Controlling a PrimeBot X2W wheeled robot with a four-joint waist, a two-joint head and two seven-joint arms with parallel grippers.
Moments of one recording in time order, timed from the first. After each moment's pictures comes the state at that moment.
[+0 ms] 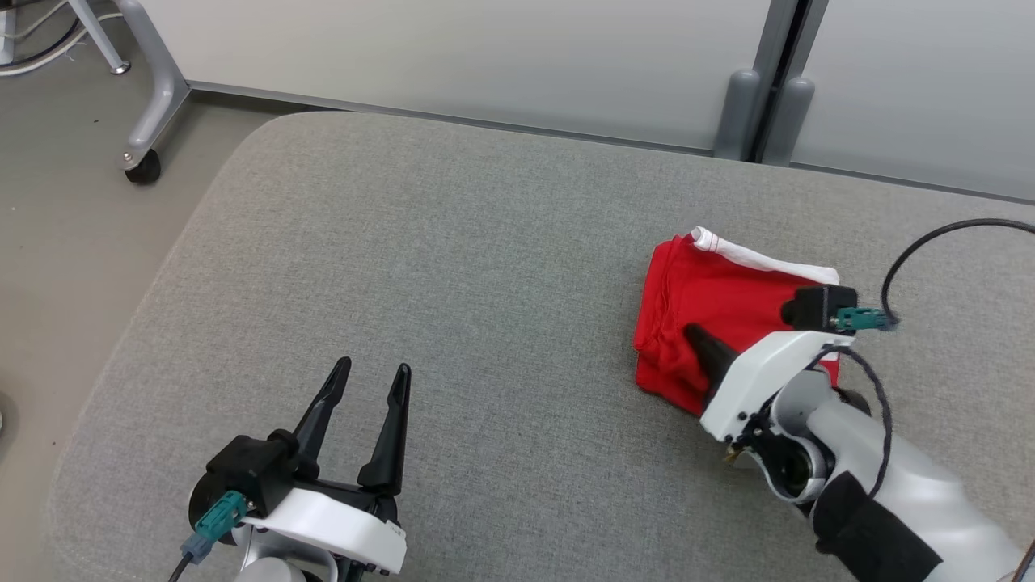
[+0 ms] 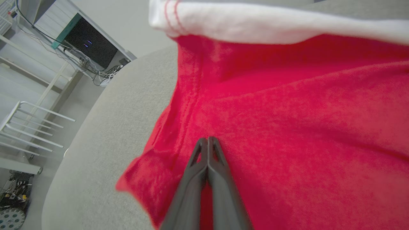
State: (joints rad) left arm -0.12 0.16 -0.36 0.19 -0.48 -0.01 -0.26; right arm -0.75 -0.21 0.94 0.93 1.30 0.13 -0.10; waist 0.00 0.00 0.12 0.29
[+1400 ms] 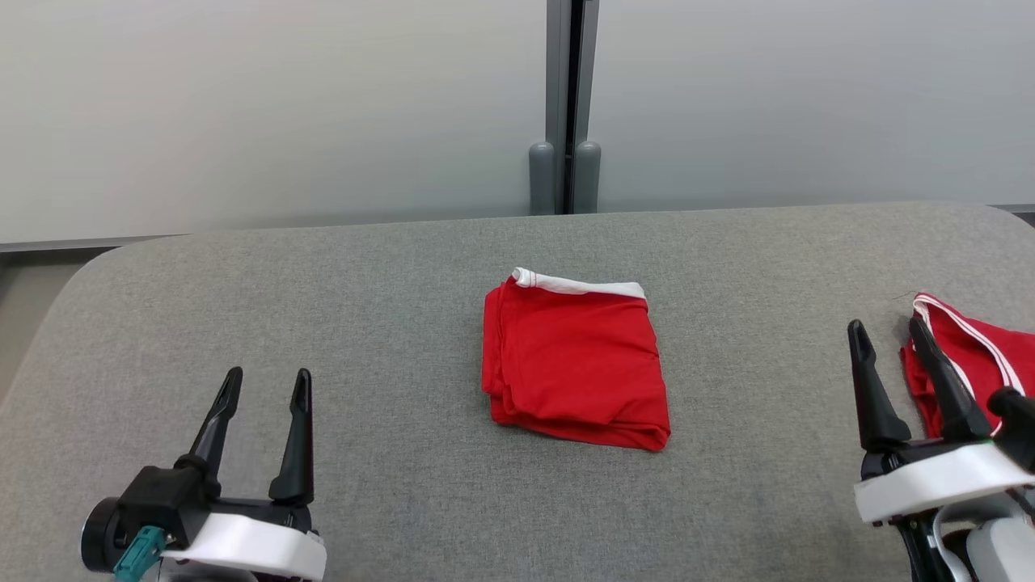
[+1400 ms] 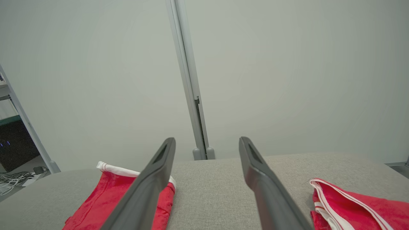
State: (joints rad) left arm -0.02 0.22 -0.20 0.09 -0.36 0.06 -0.26; right arm -0.15 -0.26 0.16 0.21 0.49 0.13 -0.26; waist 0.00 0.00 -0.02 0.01
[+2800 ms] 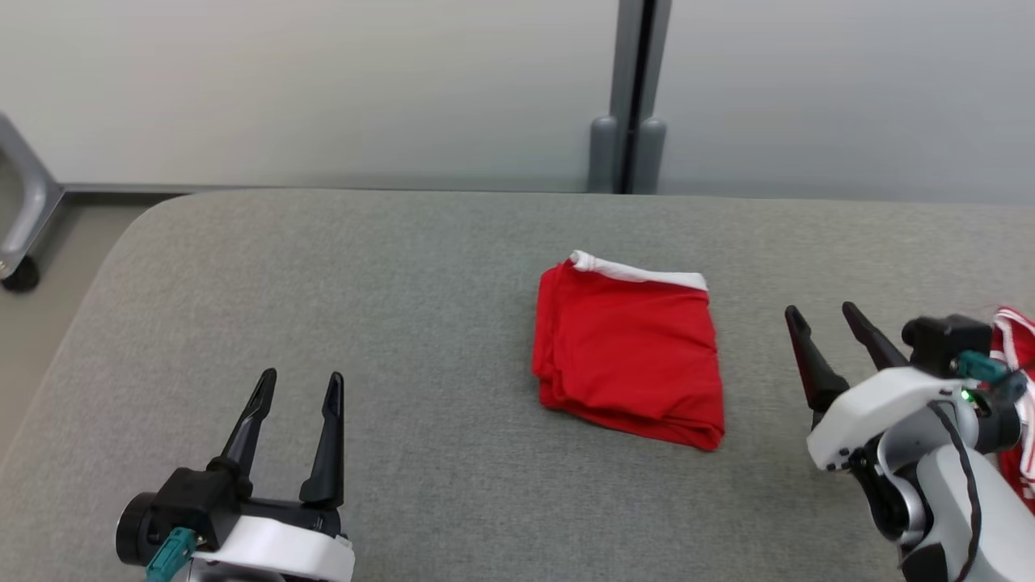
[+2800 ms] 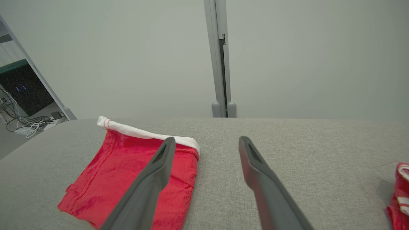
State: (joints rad) left arm 0.00 0.12 -0.14 0.11 -0.27 -0.03 -0.26; right arm -0.34 -0.20 0.21 0.44 0.43 0.13 -0.09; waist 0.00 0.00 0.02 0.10
